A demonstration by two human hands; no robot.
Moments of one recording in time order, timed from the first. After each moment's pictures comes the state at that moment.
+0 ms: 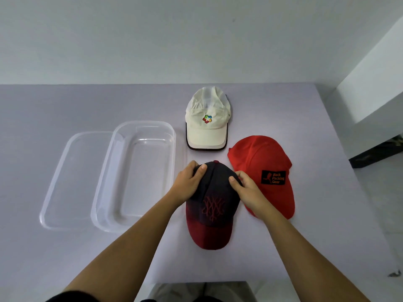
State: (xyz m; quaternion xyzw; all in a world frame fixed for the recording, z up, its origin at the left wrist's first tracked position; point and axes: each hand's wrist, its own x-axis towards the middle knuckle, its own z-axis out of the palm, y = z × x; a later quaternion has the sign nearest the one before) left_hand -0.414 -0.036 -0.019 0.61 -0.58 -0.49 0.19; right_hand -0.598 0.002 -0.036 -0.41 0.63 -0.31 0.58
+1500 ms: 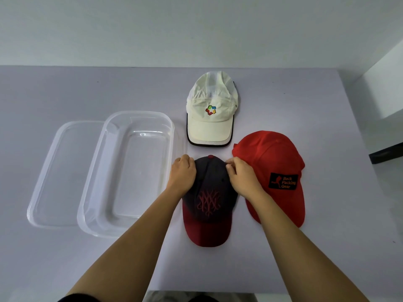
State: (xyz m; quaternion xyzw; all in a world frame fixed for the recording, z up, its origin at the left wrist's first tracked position) left_hand -0.425 -0.076 -0.061 0.73 -0.54 -0.40 0.15; right_hand -0.593 -0.058 -0.073 -0.57 0.70 -0.17 0.39
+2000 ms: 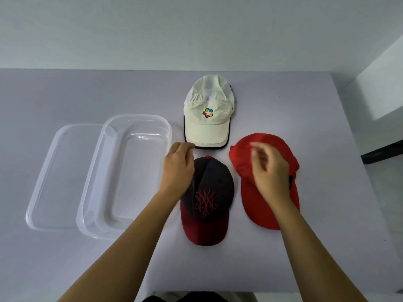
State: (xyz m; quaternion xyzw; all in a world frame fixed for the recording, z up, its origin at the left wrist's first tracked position) left_hand -0.425 -0.069 -0.015 0.67 -0.64 -0.24 0.29; right_hand -0.627 -0.042 -0.012 -0.56 0.69 -0.40 0.21
